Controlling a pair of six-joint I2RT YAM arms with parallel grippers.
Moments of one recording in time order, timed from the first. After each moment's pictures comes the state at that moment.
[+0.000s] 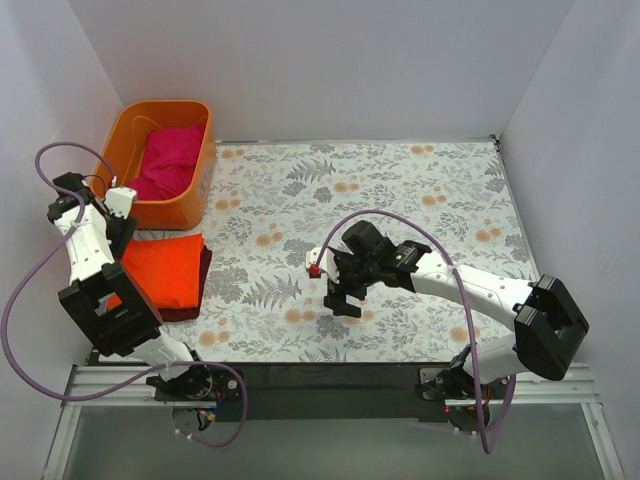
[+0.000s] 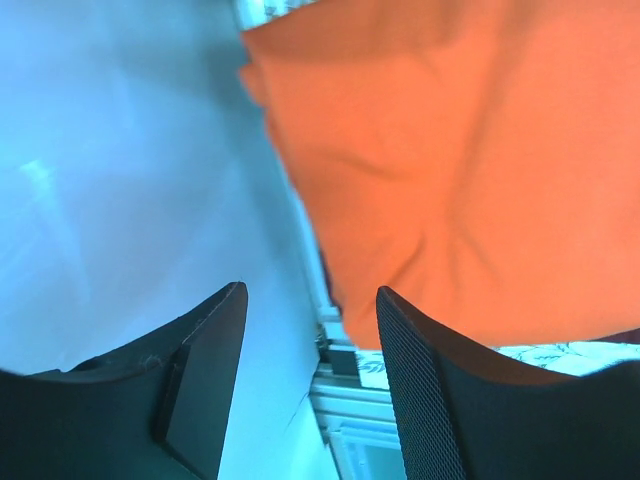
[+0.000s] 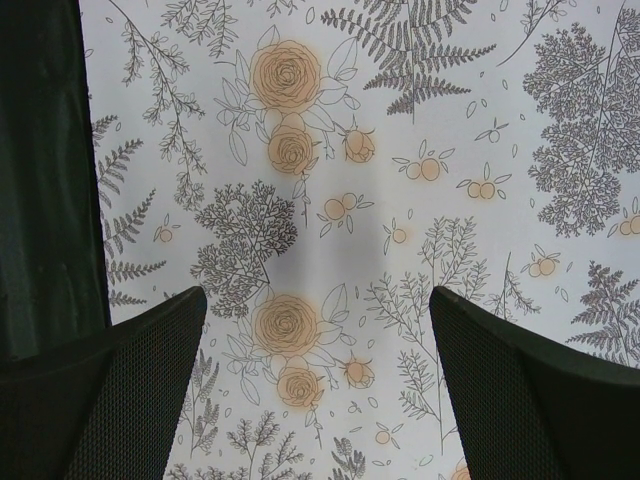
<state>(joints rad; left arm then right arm) 0.58 1.60 1.36 -0.93 0.01 0.83 0.91 1.41 0.96 -0.48 -0.43 -0.53</state>
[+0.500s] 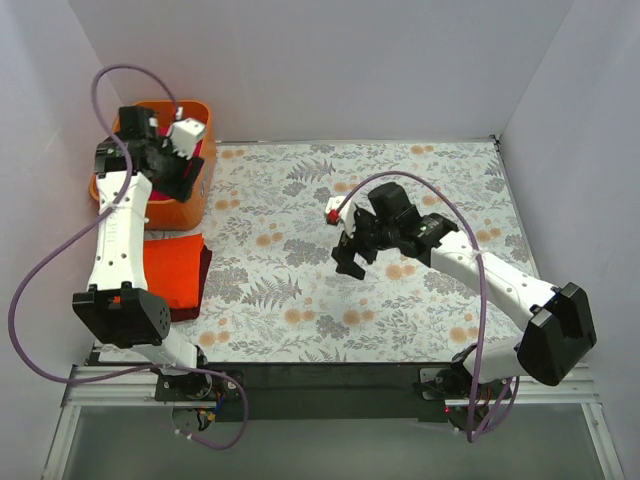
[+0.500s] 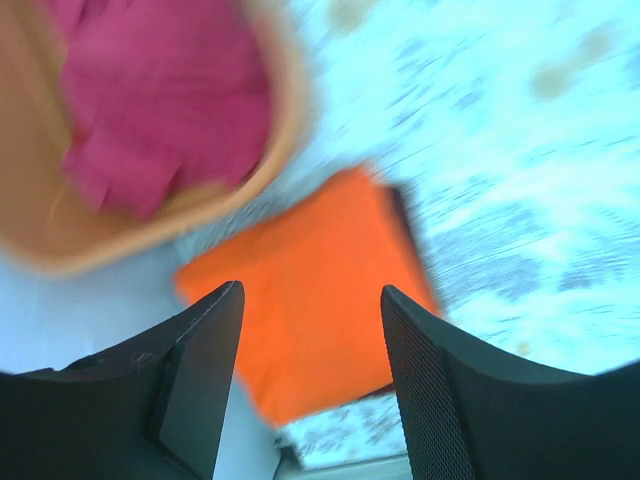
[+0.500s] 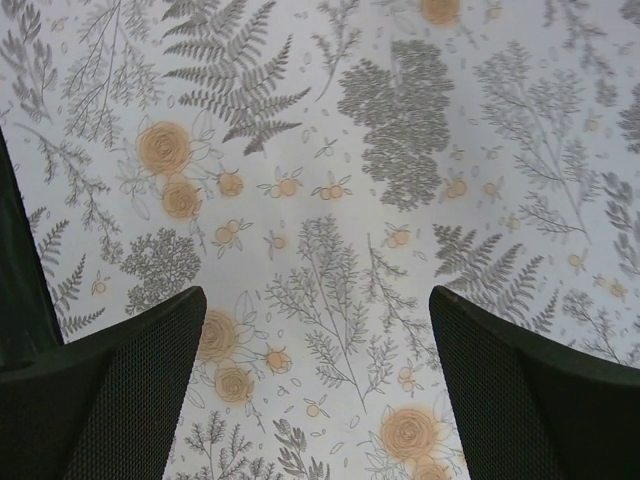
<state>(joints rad) 0.17 1.55 1.76 -1.15 0.11 0.59 0.75 1.39 1.10 -0.50 -0.44 -0.44</state>
